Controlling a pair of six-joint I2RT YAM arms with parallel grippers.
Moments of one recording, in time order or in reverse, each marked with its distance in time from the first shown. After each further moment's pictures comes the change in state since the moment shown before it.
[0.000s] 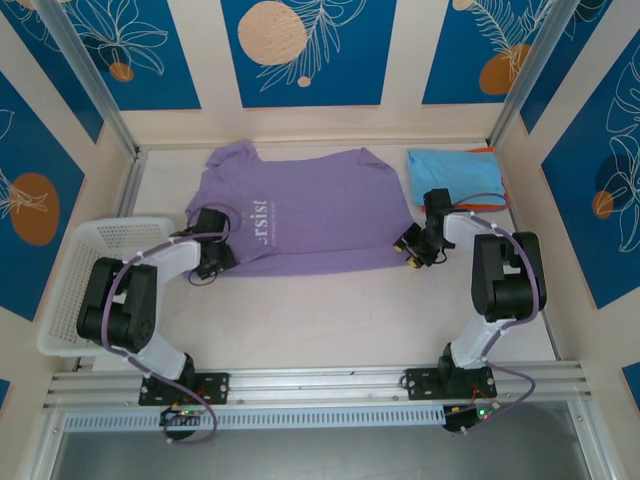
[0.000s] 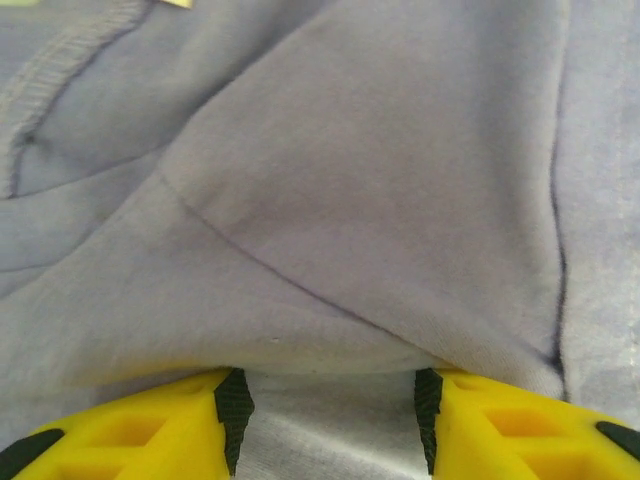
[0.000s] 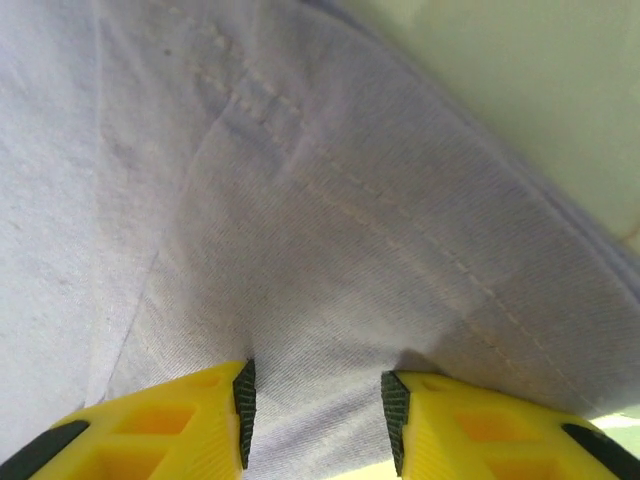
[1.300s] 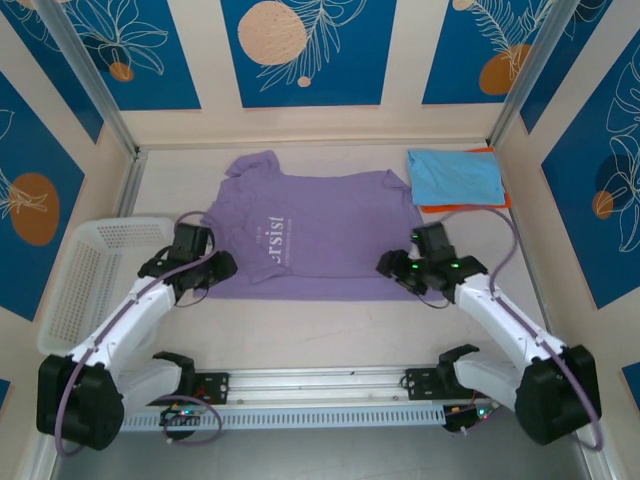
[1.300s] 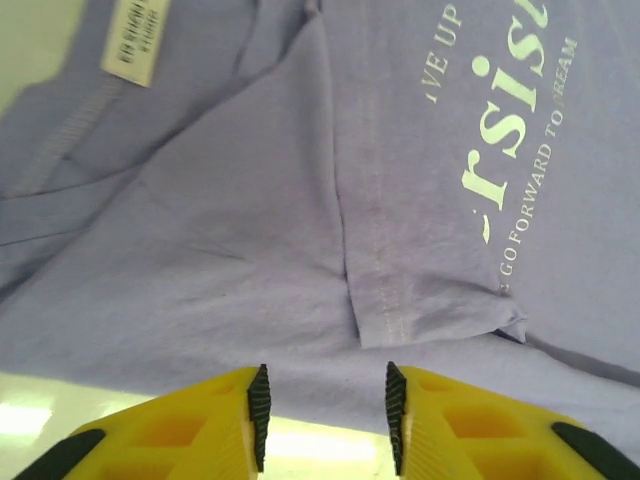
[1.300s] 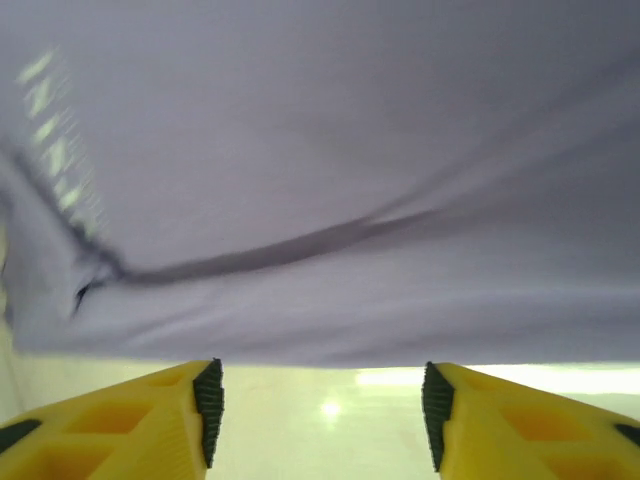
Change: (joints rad) left arm -0.067 -0.486 -0.121 -0.140 0.236 -0.053; right arm 0.412 -0.633 -0.269 0.001 0.074 -0.007
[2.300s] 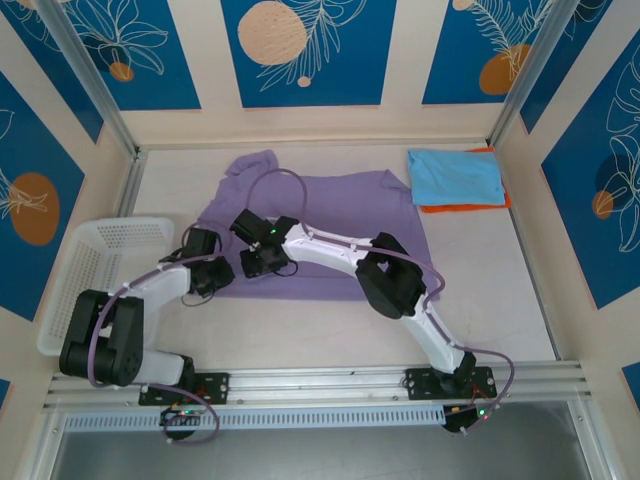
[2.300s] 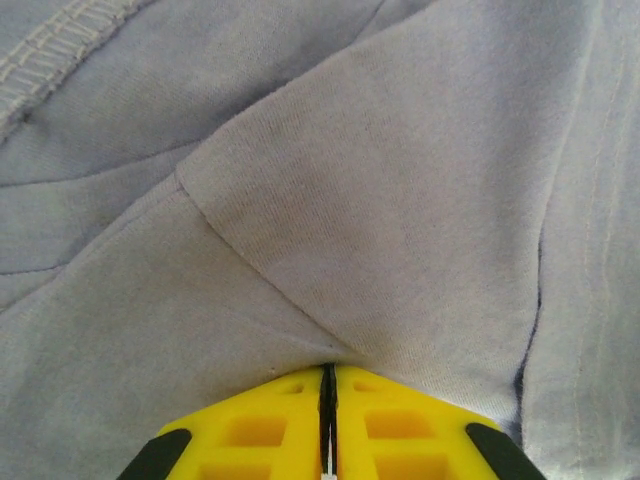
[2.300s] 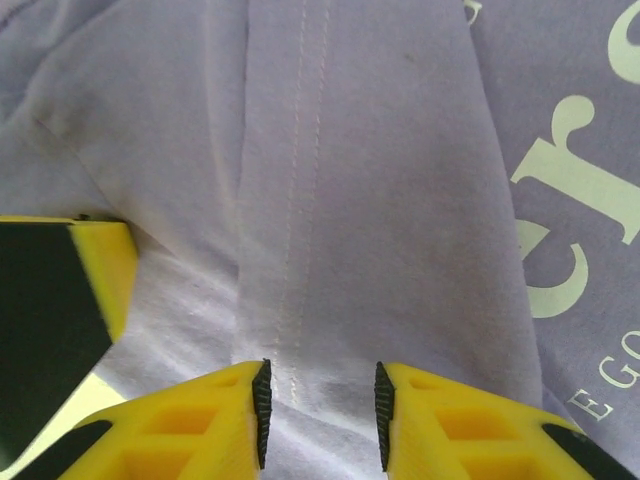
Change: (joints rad) left arm 0.084 0.284 -0.100 0.244 -0.039 -0.013; right arm 0.563 1.192 1.186 -0.179 0.197 -0.226
